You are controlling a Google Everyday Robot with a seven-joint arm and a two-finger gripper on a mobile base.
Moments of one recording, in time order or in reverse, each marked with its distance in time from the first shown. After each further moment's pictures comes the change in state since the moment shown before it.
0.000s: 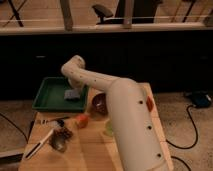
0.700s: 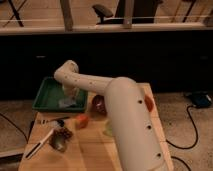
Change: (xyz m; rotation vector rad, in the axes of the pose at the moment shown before) arm -0.047 0.024 -0.008 -0.061 -0.052 -0.207
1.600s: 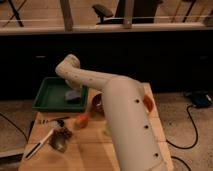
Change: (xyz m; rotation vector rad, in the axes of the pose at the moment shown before) arm 0.047 -0.025 -0.007 -0.041 0.096 0.038
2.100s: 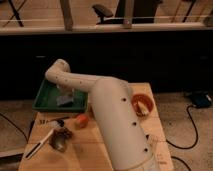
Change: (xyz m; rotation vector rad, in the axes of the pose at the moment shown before) arm -0.036 -0.013 0.008 -0.010 -0.037 -0.126
